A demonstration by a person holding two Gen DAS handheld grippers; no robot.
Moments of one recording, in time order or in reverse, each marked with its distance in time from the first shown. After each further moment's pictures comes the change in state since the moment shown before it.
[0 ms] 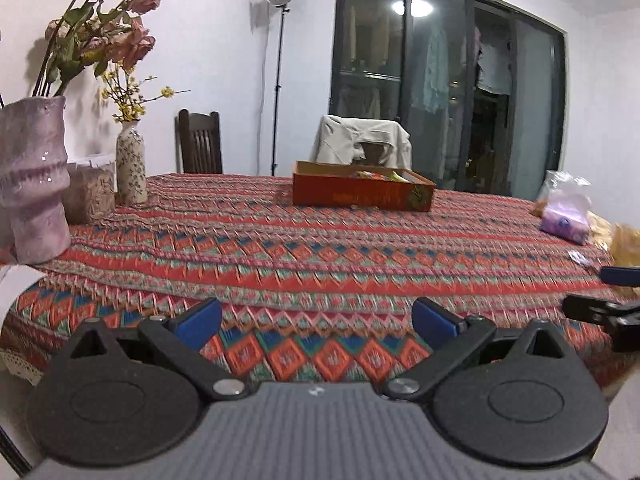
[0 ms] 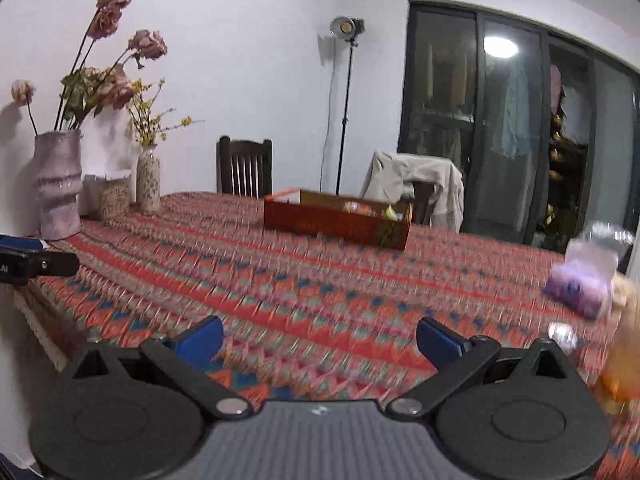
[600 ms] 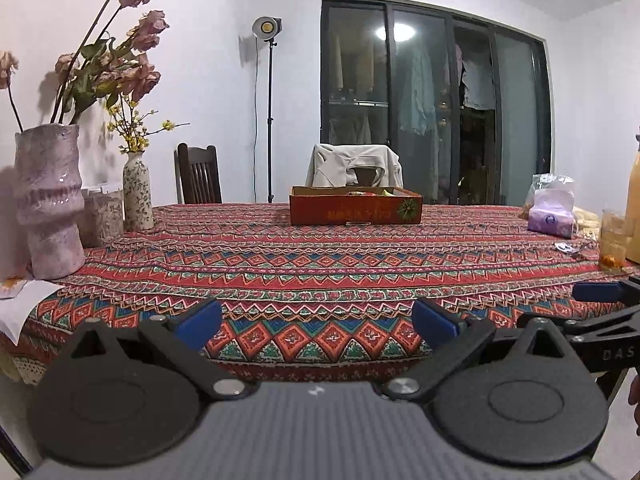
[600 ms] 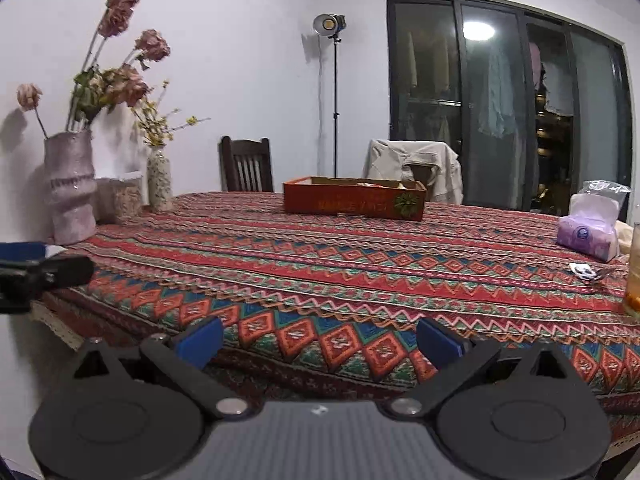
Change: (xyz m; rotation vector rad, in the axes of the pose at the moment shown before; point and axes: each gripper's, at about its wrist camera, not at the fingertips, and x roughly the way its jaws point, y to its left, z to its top) left arm -0.037 -0.004 -0.028 0.051 -0.101 -0.001; right arm -0.018 0.062 -0.045 0.087 -0.019 -0.003
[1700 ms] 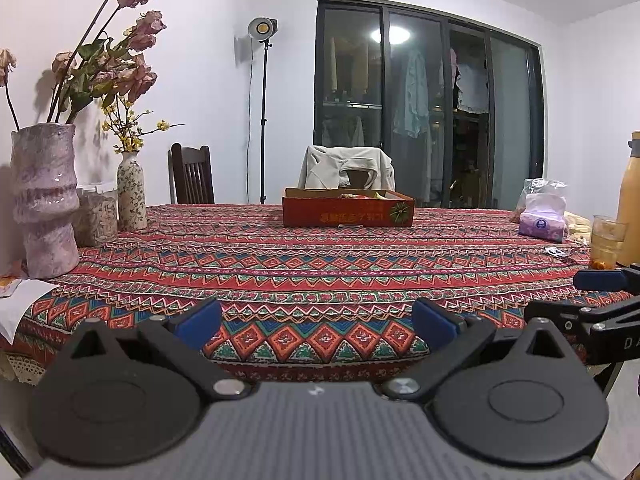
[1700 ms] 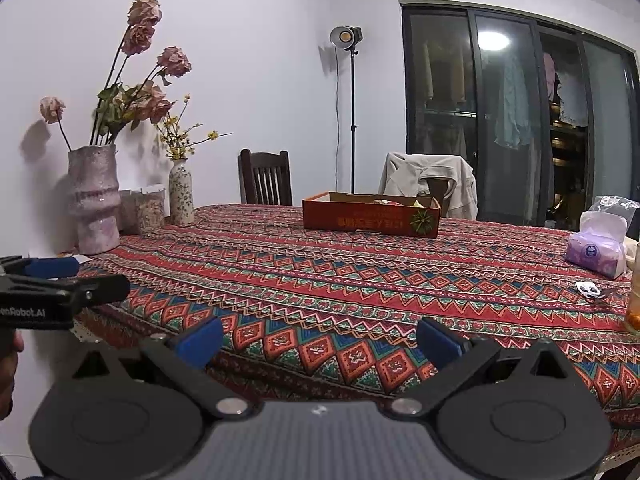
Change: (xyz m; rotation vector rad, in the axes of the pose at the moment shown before) left arm -0.003 0.004 0.000 -0.006 -0.007 -0.025; right arm -0.026 -0.002 0.018 -0.020 -0.028 0.043
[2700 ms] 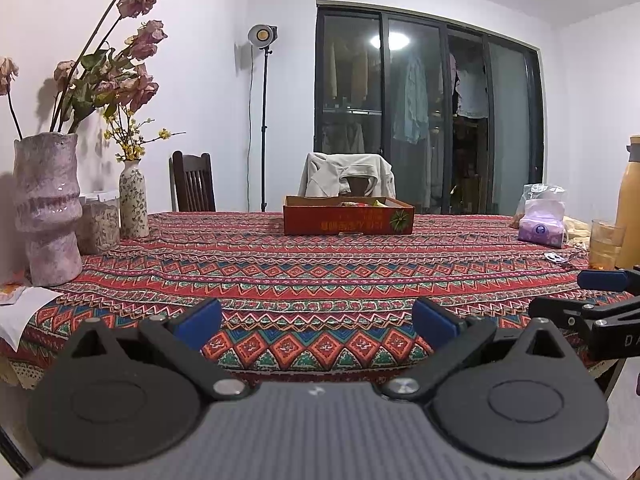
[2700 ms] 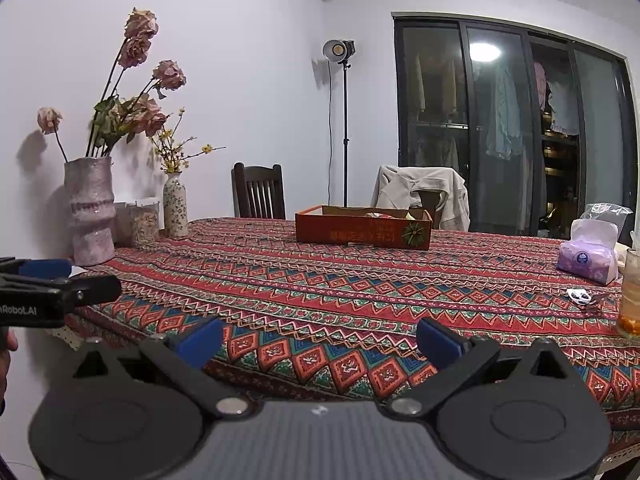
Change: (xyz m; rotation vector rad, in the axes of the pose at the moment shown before) left arm -0.005 0.002 0.003 0.003 -0.020 -0.003; right arm -0.009 -0.003 0.000 0.008 -0.048 -0.019
